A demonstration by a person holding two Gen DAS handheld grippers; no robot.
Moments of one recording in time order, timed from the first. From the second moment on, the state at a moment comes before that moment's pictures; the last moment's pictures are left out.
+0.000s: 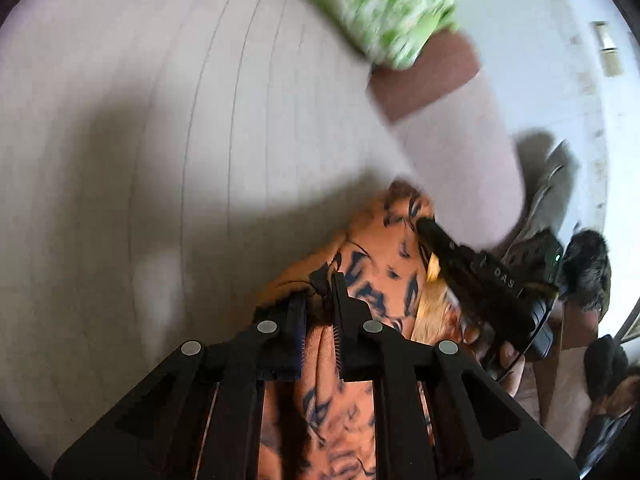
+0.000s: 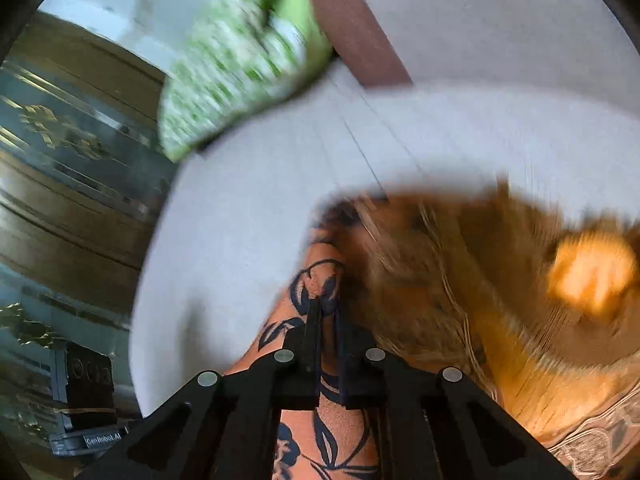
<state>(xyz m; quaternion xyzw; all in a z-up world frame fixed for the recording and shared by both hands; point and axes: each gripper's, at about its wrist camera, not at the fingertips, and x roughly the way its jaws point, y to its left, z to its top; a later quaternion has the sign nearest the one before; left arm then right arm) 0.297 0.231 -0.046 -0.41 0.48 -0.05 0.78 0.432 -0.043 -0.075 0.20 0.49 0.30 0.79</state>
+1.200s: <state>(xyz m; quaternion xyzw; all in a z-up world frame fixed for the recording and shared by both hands) 0.076 0.048 -0.074 -0.13 0.61 -0.14 0.77 0.017 -0.182 -0.129 0.23 0.57 0.16 0.78</state>
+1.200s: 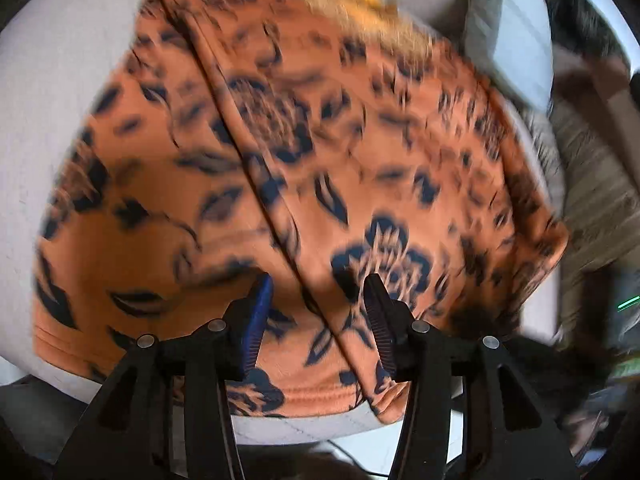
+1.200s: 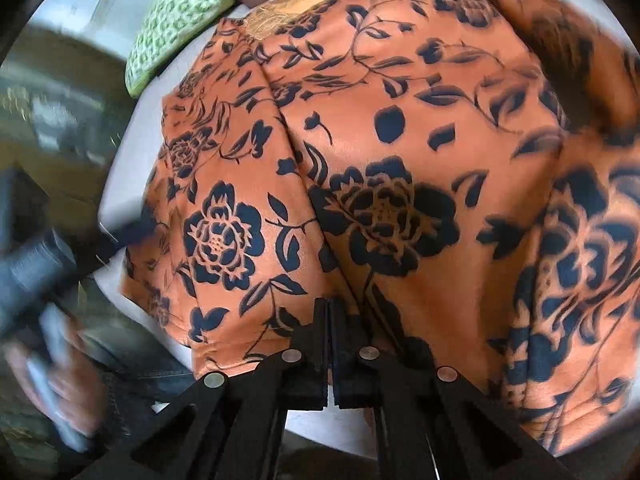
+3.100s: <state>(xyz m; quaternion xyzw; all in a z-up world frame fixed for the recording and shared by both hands) 0.122 -0.257 -0.014 0.19 0.53 -0.21 0.80 0.031 -0.487 -0.069 0.60 0.39 0.08 0.70</state>
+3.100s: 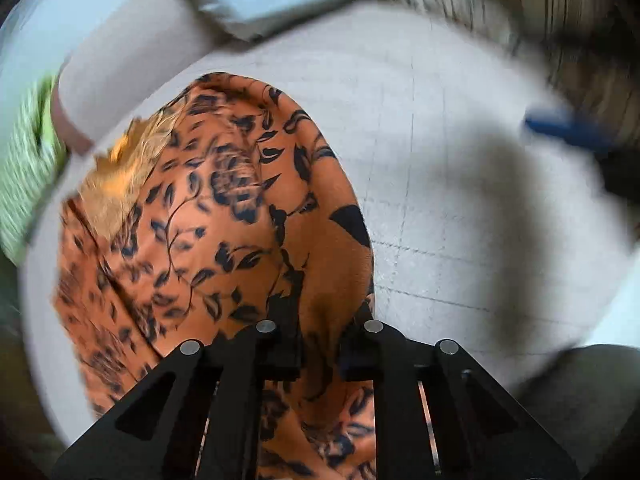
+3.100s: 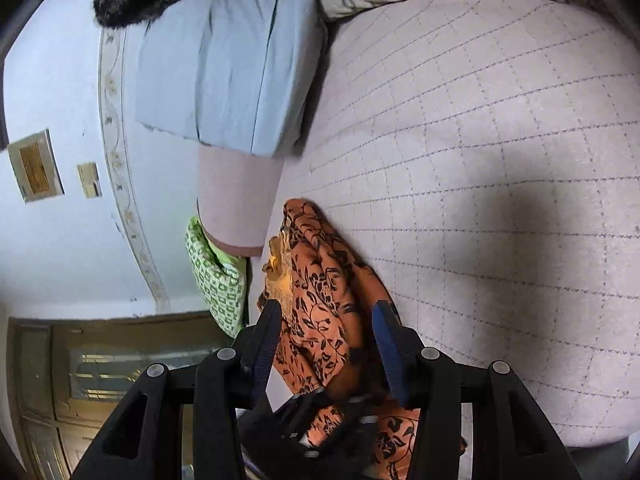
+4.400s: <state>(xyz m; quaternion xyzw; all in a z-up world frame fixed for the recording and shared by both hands) 0.155 -0.007 -0.048 -0.34 0.55 -0.31 0.70 0.338 -0.240 -0.059 0.18 0.55 0.01 0.81</state>
